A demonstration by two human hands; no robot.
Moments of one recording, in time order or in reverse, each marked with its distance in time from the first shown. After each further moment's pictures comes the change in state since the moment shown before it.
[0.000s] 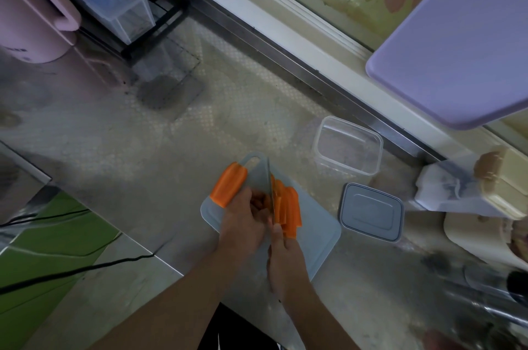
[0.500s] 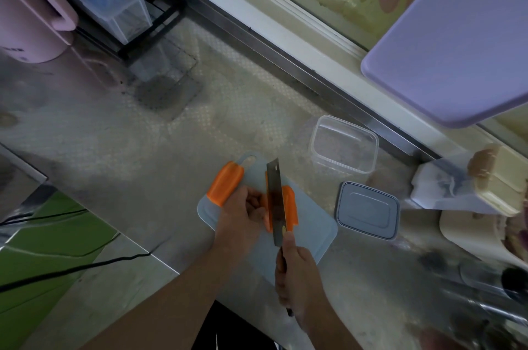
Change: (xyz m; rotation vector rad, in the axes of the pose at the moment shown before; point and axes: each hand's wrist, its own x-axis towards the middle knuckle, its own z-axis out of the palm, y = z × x) left_hand 0.000 -0.002 0.002 -0.040 0.025 0.024; right_hand -0.029 0.000 -0.031 0.191 -0.106 0.047
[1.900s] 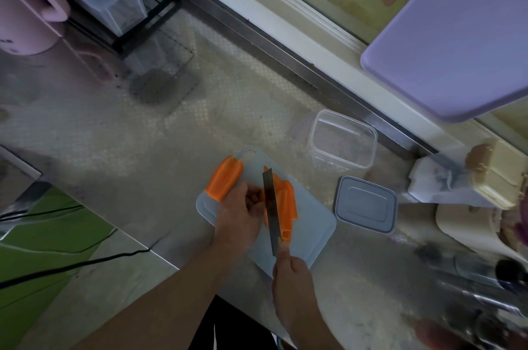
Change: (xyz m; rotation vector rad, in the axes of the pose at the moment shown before) left_hand 0.000 -0.004 -0.002 0.049 -0.018 -0.002; right_hand 0.001 0.034 0.013 -0.252 0.213 -0.042
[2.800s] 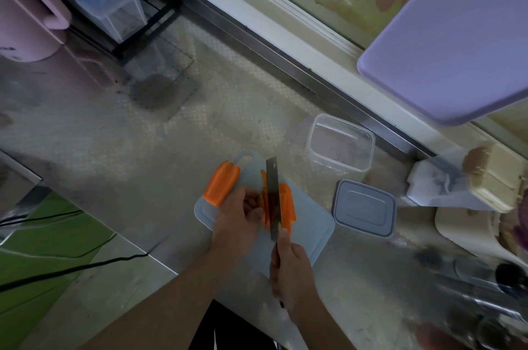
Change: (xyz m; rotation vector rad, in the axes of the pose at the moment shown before) left_hand -0.001 -0.003 0.002 -0.032 0.014 0.012; right_hand 0.010 -0.027 -0.012 0.268 -0.171 0.014
